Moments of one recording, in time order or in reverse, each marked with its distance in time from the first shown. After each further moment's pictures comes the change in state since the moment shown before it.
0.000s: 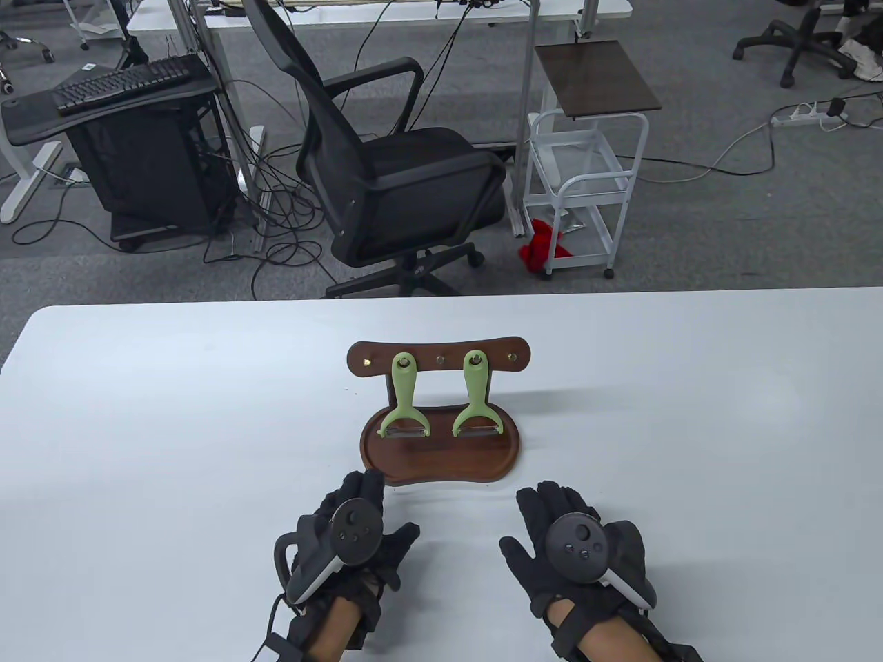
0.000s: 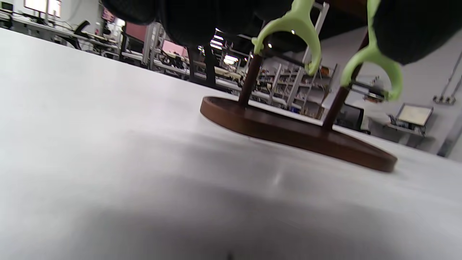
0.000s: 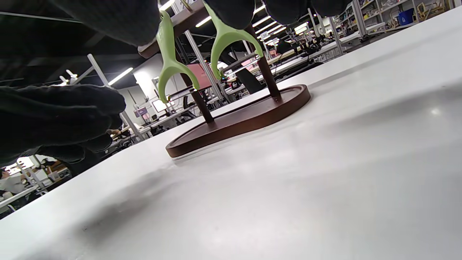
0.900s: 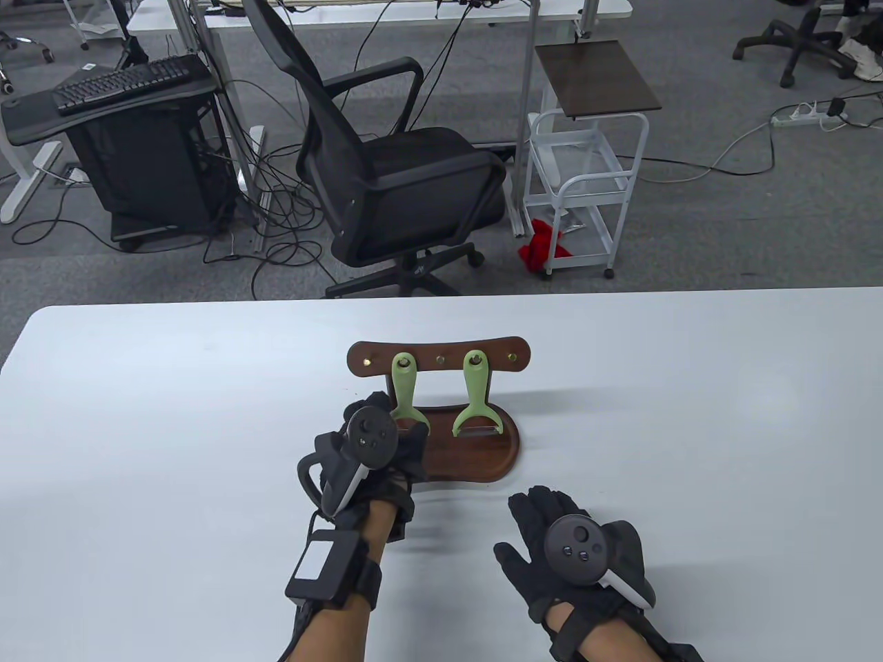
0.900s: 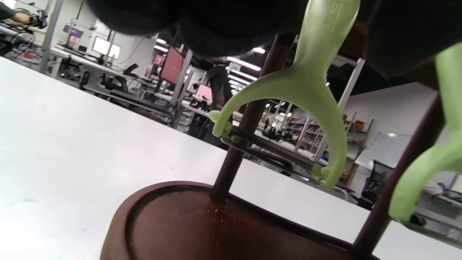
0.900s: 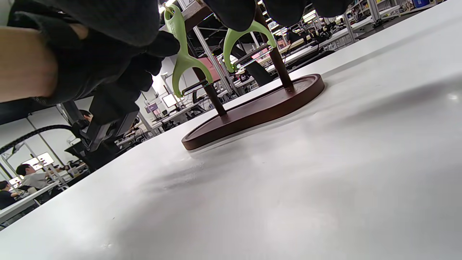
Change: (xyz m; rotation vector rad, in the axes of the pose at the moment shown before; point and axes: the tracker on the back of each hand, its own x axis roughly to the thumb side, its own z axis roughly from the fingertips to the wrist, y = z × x) left_hand 0.034 0.031 -0.089 0.156 0.161 0.035; right_hand 0.004 0.003 0.001 0.039 -0.027 -0.039
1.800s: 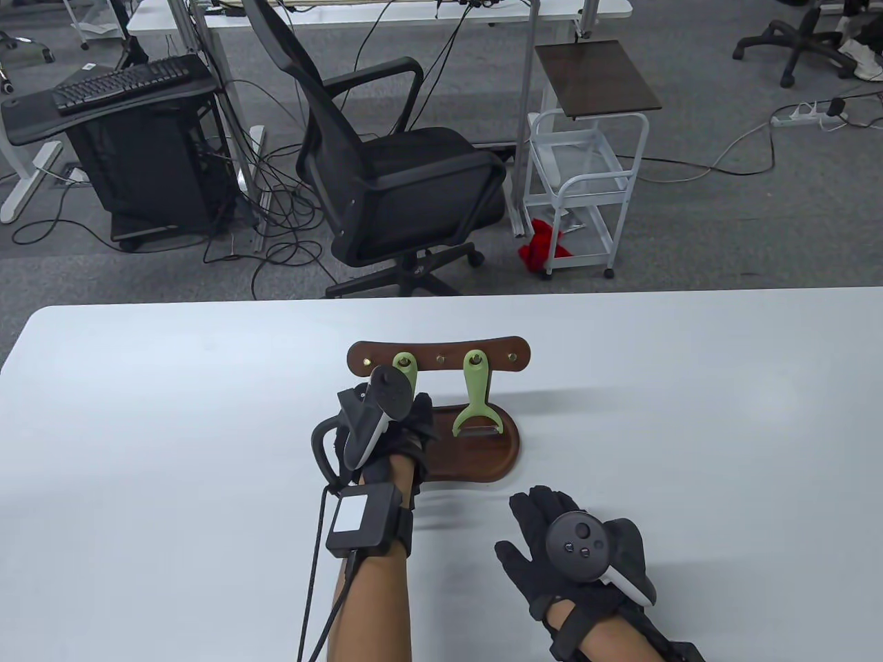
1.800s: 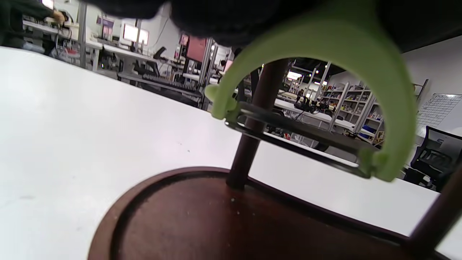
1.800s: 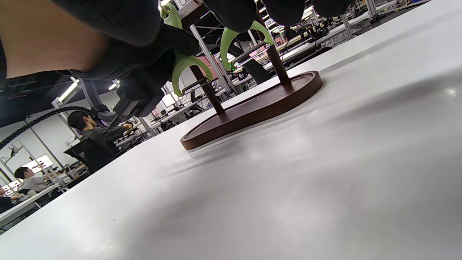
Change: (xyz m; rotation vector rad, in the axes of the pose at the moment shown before) left_hand 0.014 -0.014 -0.041 -0.126 0.122 -0.067; right_hand -0.001 -0.001 -0.001 0.011 0.010 -0.015
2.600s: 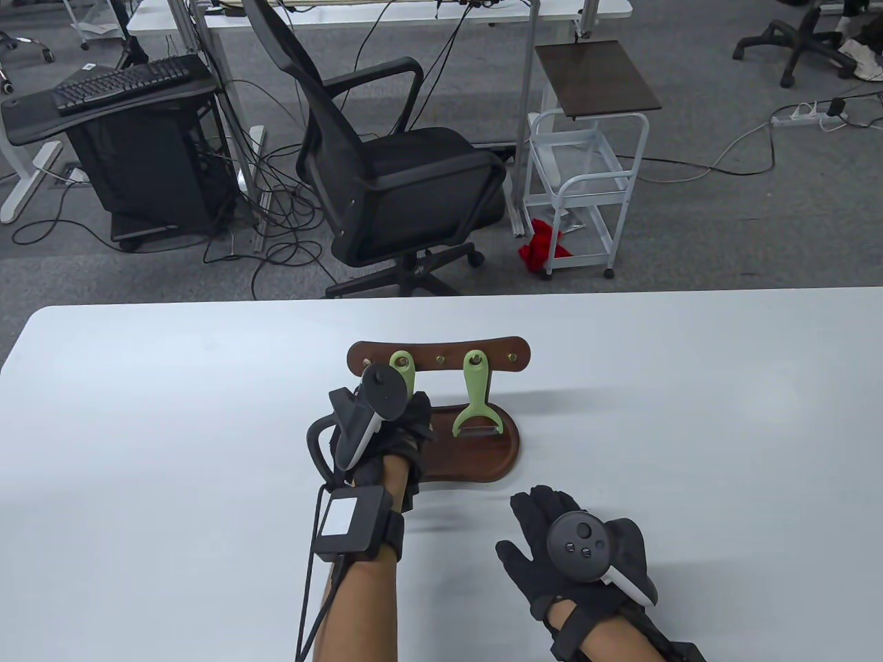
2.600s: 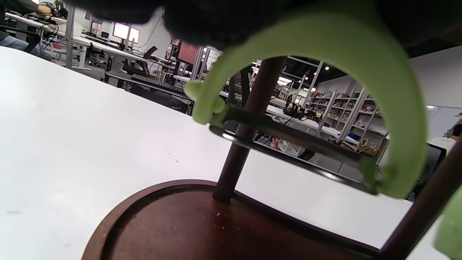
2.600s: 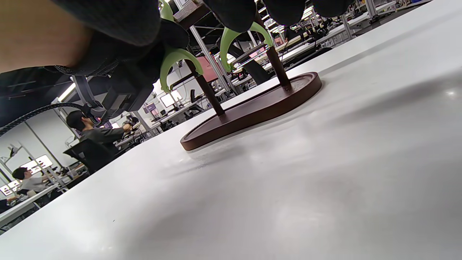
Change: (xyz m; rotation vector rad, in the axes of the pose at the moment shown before) left_hand -0.003 0.010 0.006 0.048 -0.059 0.025; right_hand 0.000 -0.001 0.000 -0.001 0.000 0.000
